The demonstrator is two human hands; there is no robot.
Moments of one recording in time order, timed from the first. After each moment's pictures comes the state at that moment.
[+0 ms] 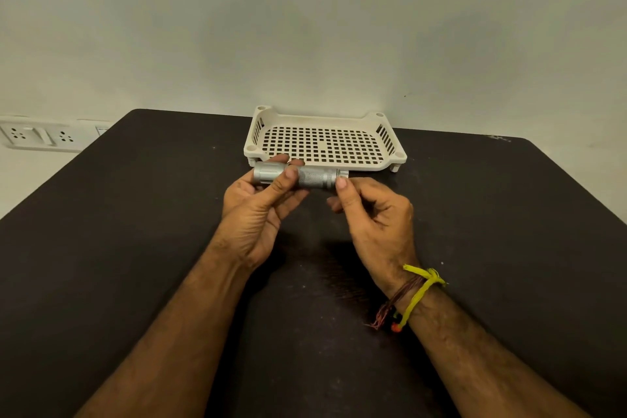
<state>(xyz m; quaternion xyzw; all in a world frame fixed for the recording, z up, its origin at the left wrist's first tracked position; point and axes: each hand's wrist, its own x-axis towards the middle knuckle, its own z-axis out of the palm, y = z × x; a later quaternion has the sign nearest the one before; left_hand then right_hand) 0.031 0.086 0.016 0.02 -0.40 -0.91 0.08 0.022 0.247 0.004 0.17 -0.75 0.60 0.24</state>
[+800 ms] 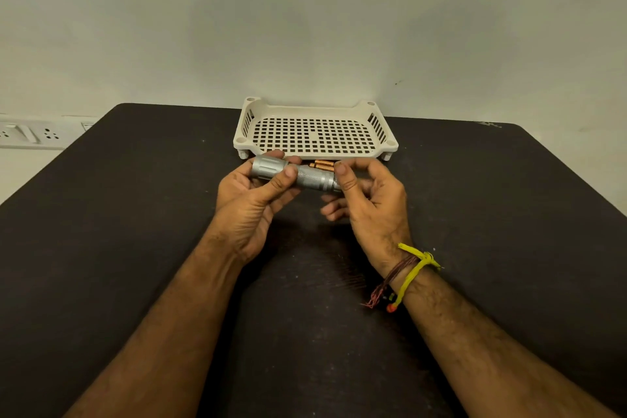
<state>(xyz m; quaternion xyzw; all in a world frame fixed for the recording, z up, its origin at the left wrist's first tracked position) 0.028 0.087 0.009 0.02 -0.46 -0.89 0.07 0.012 0.253 0.000 0.12 -0.68 0.72 0.10</state>
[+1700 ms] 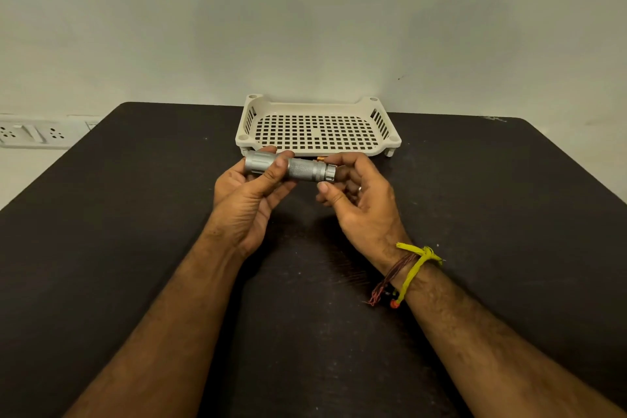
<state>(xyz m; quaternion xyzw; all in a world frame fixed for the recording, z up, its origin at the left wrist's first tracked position) 0.026 0.082 0.010 0.04 -0.44 -0.89 0.08 0.013 0.249 -0.003 0.19 -0.74 0.64 0.10</state>
